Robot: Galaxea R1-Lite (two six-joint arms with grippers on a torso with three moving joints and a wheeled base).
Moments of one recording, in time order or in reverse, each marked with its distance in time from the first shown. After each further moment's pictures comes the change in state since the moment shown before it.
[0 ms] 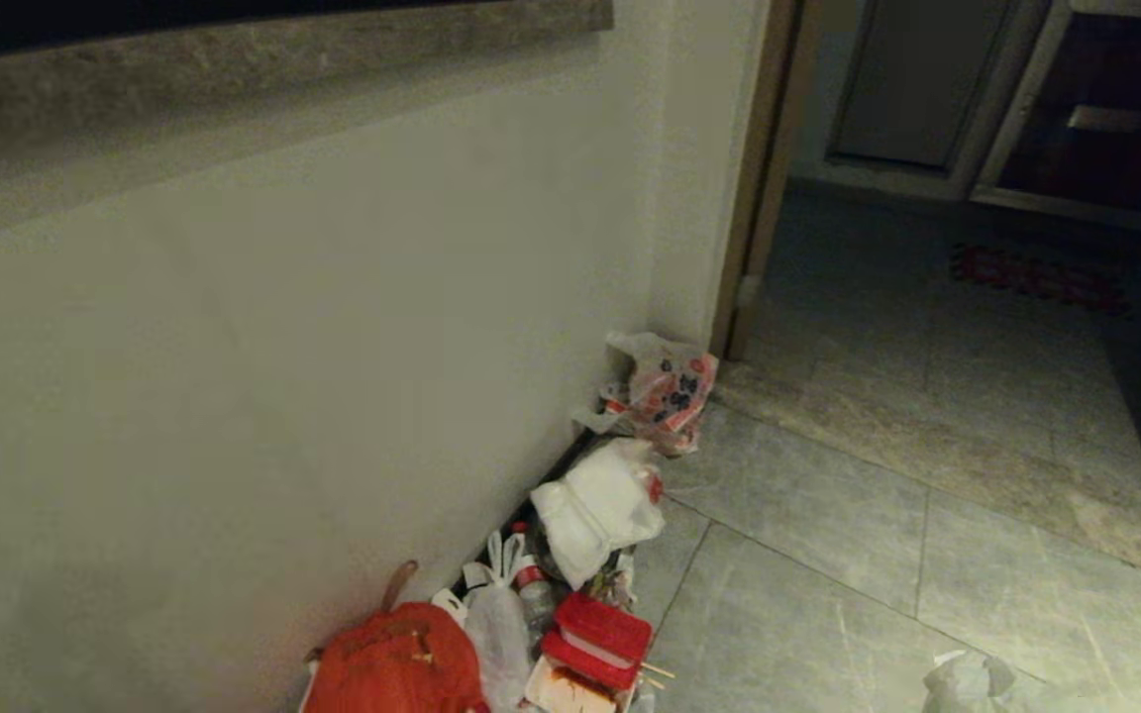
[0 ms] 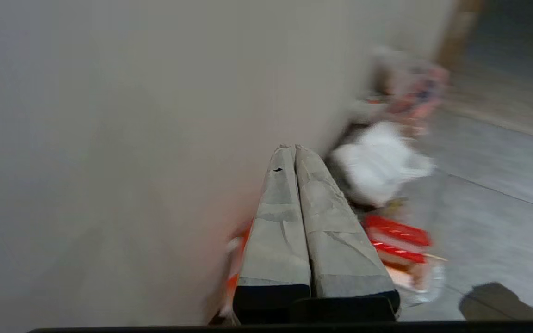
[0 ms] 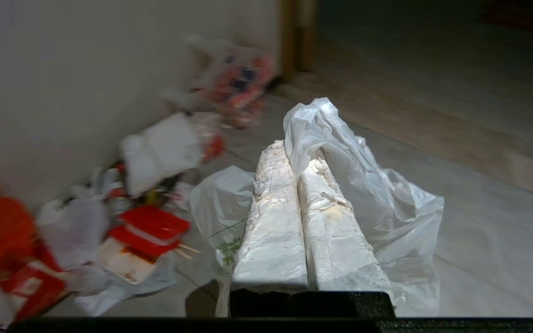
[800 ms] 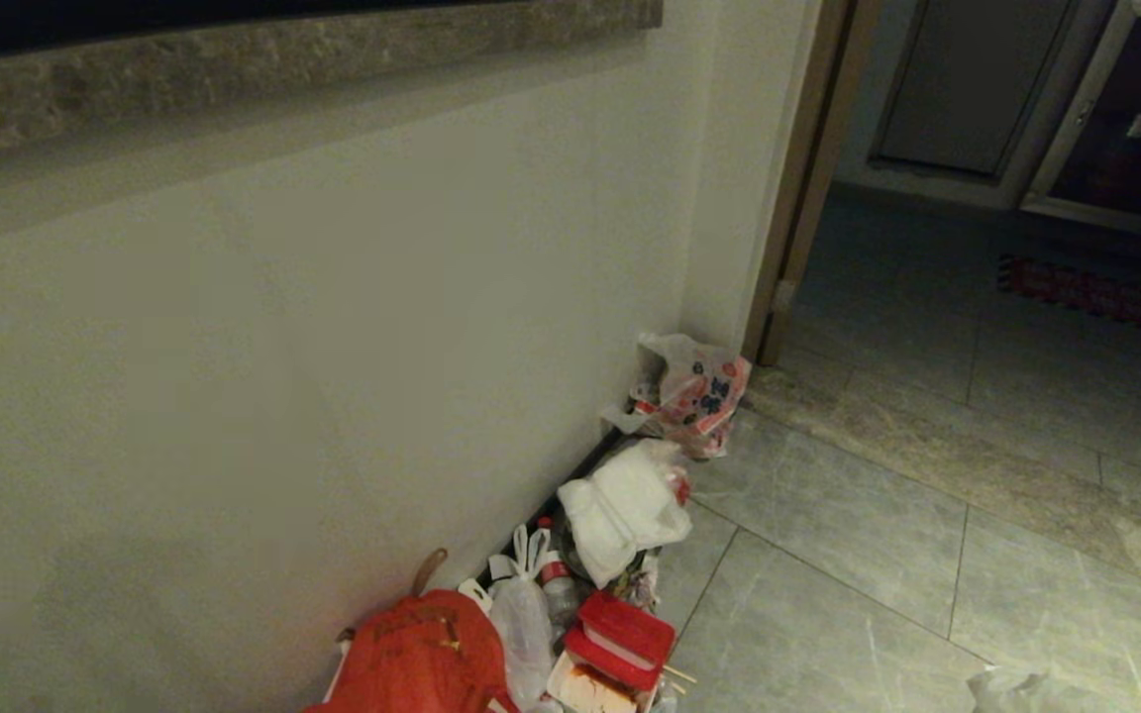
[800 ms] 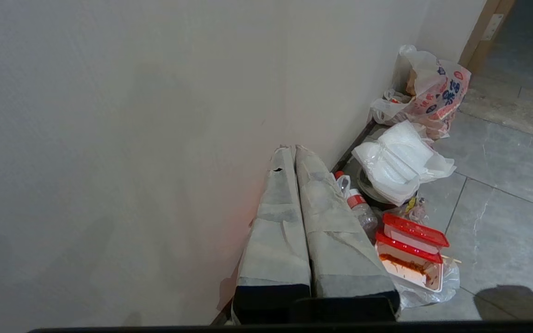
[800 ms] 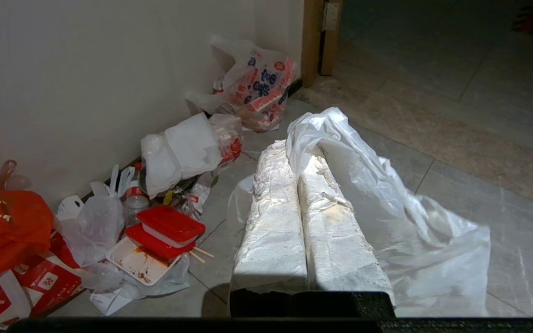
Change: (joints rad) left arm 0.000 0.000 0.000 0.000 0.000 0.000; right arm 0.000 0.000 0.000 -0.001 0.000 0.000
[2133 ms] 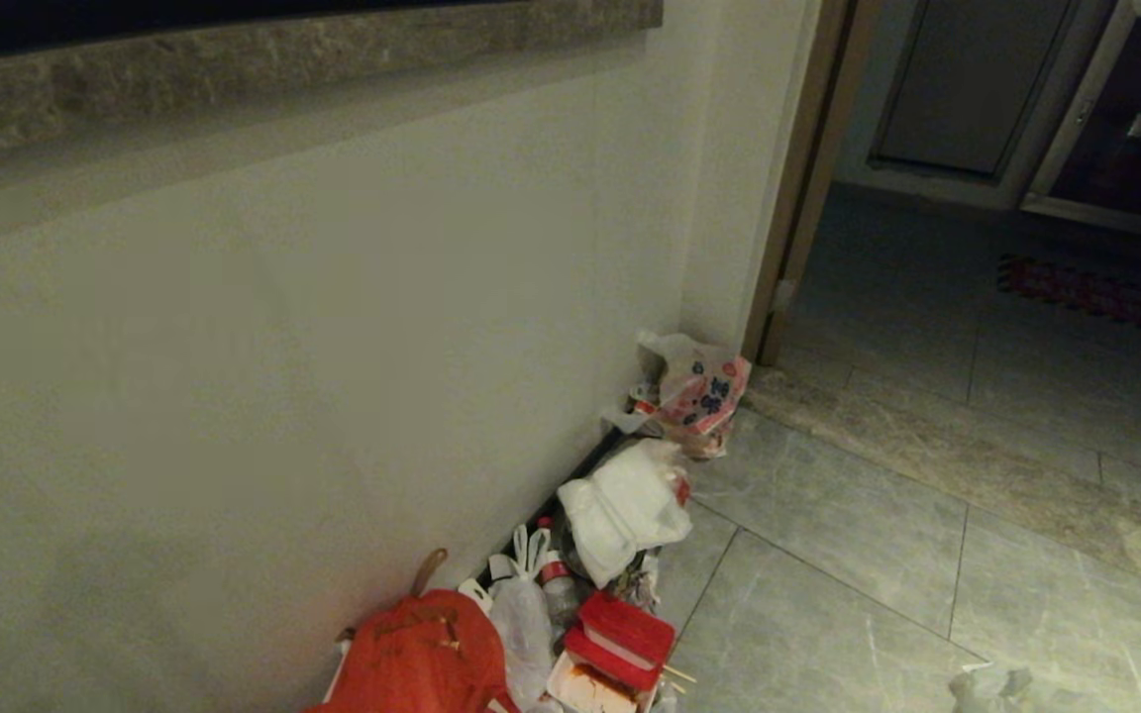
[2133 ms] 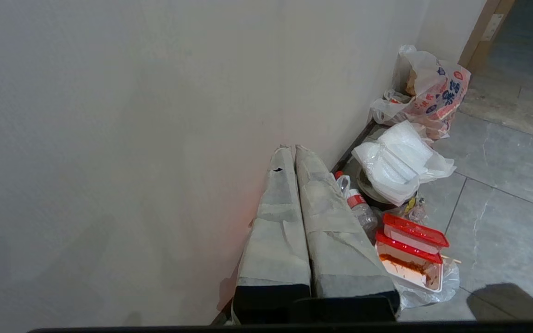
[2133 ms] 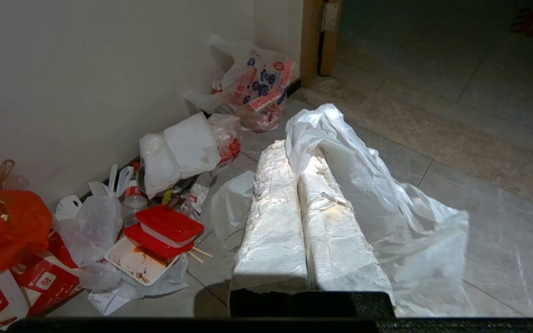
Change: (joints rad) left arm -0.001 0.000 0.000 0.000 0.000 -0.001; right arm 0.000 0.000 0.000 -0.001 0.000 -0.005
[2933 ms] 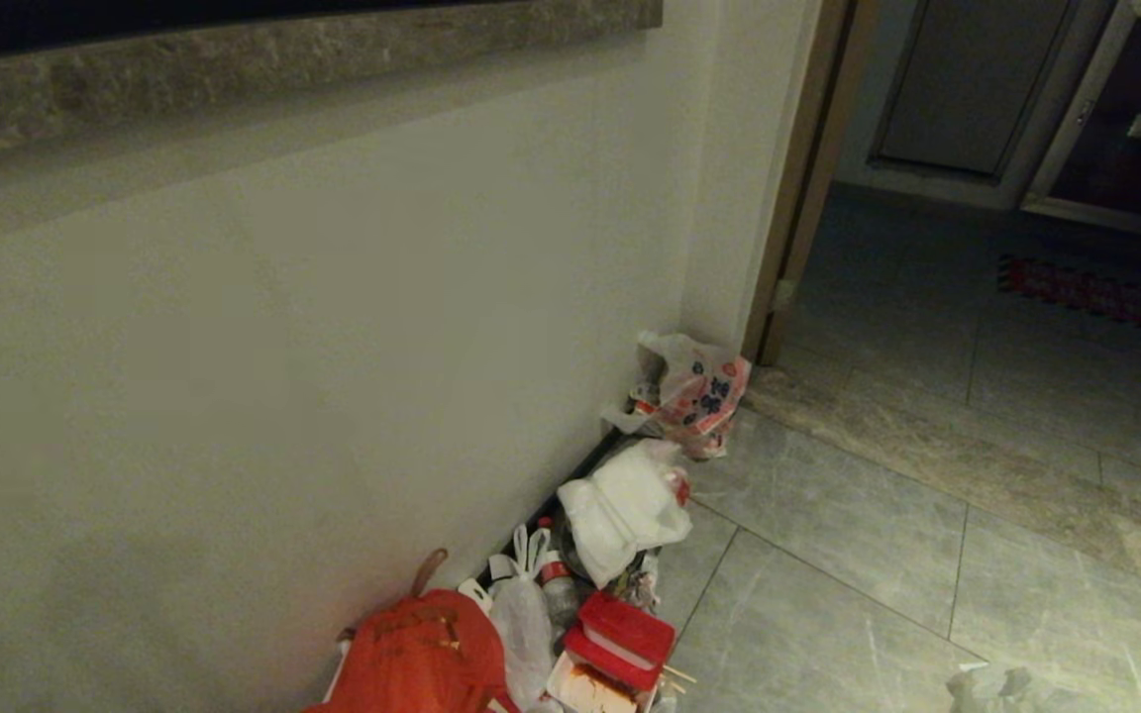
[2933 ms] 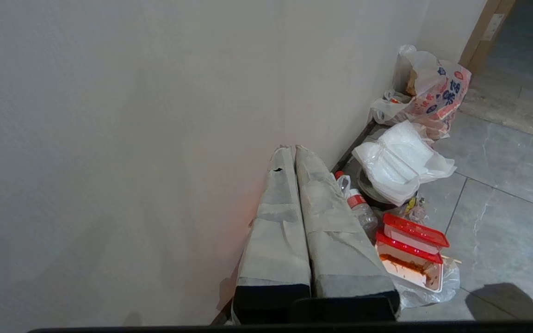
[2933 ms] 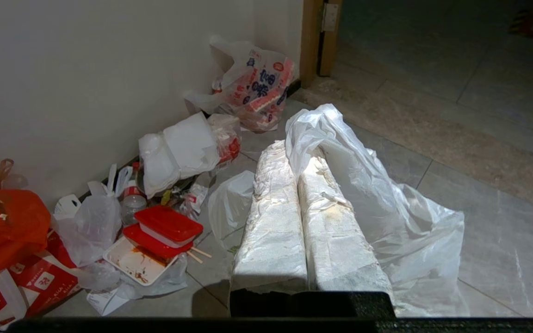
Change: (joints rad) left arm 0.001 0.000 0.000 0.000 0.000 0.000; right arm 0.000 0.000 0.003 -0.004 0.000 -0.006
